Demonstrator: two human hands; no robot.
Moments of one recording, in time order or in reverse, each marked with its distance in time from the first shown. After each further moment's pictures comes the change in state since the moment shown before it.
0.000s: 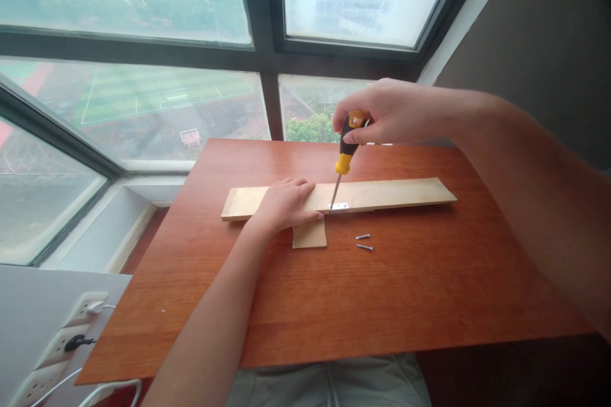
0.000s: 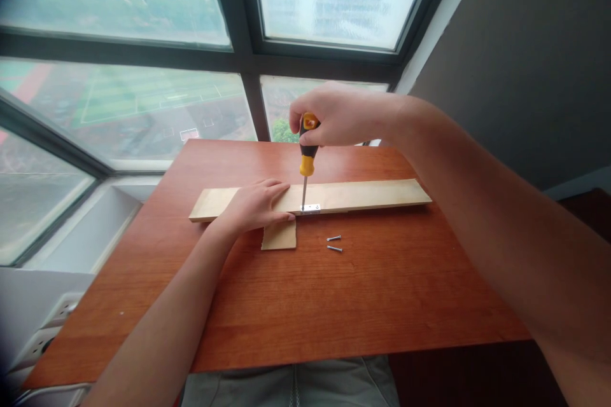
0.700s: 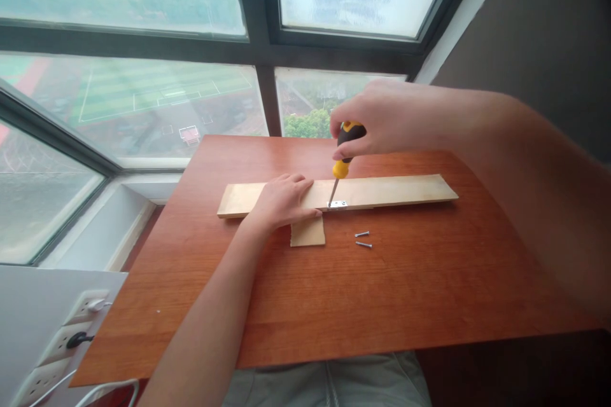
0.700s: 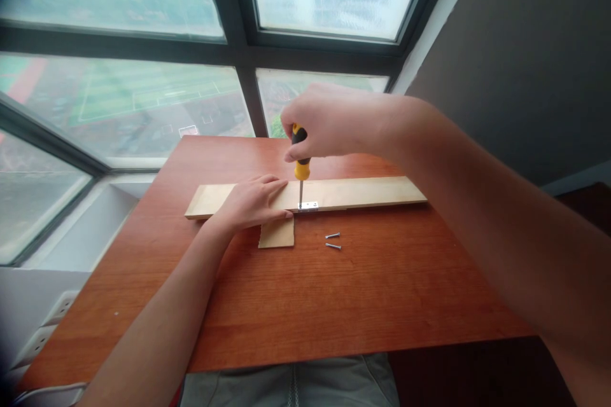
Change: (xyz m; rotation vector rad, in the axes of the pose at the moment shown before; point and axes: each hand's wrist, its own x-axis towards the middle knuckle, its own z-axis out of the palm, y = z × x) left_hand 0.001 0.000 -0.002 0.029 -0.003 0.020; right_hand -0.003 -0.013 0.008 -0.139 -0.024 0.018
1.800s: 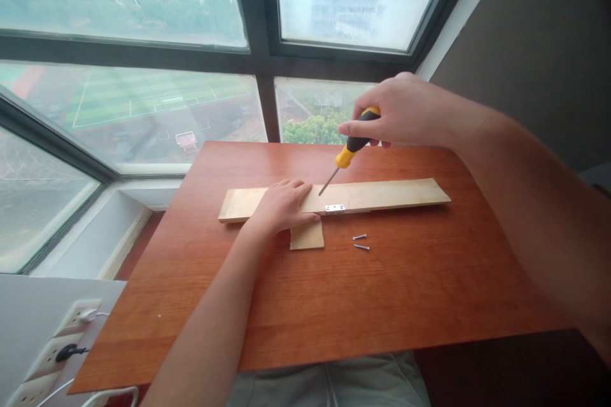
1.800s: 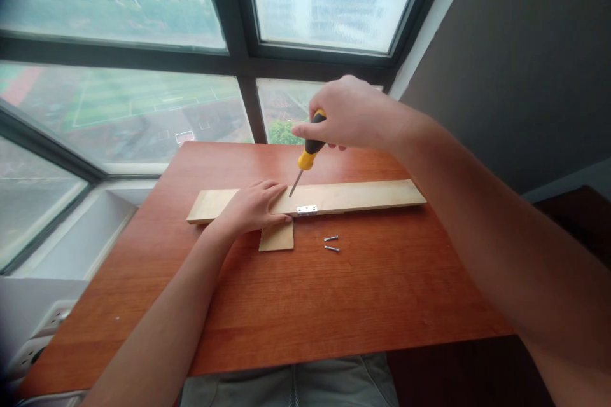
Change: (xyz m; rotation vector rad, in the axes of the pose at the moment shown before) left_hand 0.000 -0.004 0.007 -0.026 0.014 0.005; right_hand -0.012 0.009 -0.008 0.124 0.107 0.274
